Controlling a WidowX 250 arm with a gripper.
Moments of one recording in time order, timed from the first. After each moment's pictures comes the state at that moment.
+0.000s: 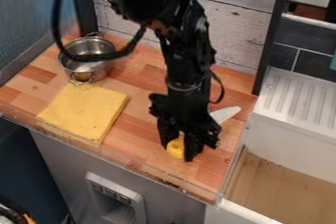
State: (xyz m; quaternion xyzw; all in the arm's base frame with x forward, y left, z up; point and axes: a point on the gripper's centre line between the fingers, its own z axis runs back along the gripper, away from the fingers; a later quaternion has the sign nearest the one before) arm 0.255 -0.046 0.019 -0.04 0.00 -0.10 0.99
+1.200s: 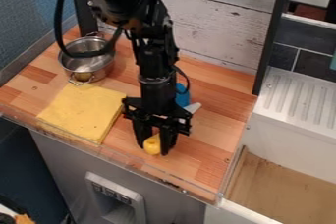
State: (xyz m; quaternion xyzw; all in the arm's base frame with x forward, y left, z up) arm 0.262 0.007 -0.012 -0.05 0.08 0.02 1.00
